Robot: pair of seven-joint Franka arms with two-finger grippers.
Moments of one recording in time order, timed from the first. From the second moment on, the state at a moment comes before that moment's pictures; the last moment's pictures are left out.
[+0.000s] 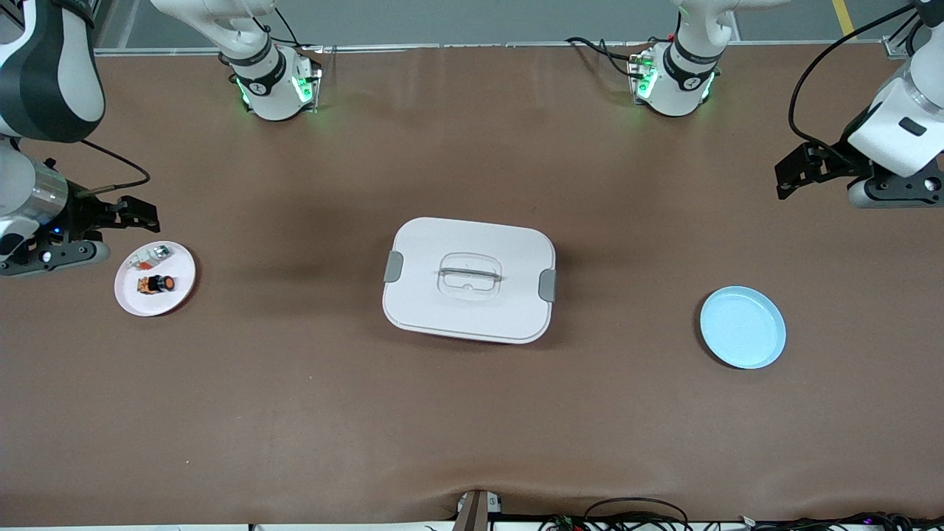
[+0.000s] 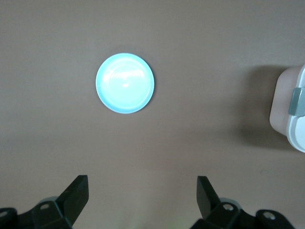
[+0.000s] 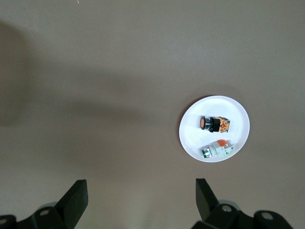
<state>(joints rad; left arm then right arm) 0.00 -0.02 -0.13 -1.58 0.05 1.54 -0.10 0.00 0.07 -0.04 -1.74 -0.05 1.67 -0.25</state>
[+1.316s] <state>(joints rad) 0.00 -0.06 -0.12 -1.57 0.01 1.49 -0.10 -0.01 0.07 -0.05 -1.51 0.00 1.46 -0.08</state>
